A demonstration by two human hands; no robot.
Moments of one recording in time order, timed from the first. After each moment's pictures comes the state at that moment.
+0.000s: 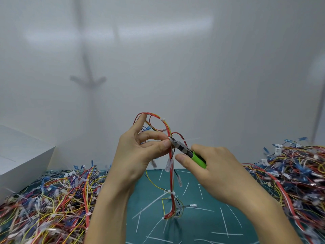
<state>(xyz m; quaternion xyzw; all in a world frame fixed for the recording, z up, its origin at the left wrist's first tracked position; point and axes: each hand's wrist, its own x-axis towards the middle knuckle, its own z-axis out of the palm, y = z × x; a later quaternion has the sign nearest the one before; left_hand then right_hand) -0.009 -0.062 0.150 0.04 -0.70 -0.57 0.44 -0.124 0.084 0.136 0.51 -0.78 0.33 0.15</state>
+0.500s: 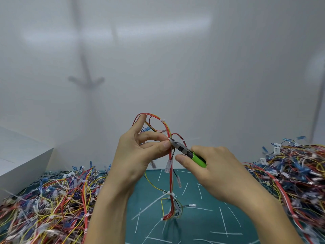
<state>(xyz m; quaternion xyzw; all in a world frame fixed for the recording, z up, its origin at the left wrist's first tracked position) -0.012 -0.062 0.149 0.04 -0.71 -0.55 0.43 -0.126 0.086 0.136 0.50 -0.79 0.32 0.14</state>
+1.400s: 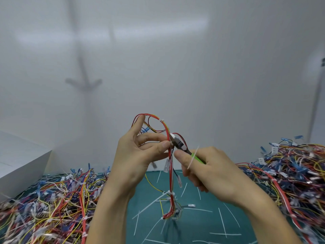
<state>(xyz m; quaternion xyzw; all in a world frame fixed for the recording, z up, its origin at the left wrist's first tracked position) -0.012 -0.054 0.151 0.03 -0.67 -0.61 0.42 -0.123 0.086 0.142 0.49 -0.74 0.46 -0.06</state>
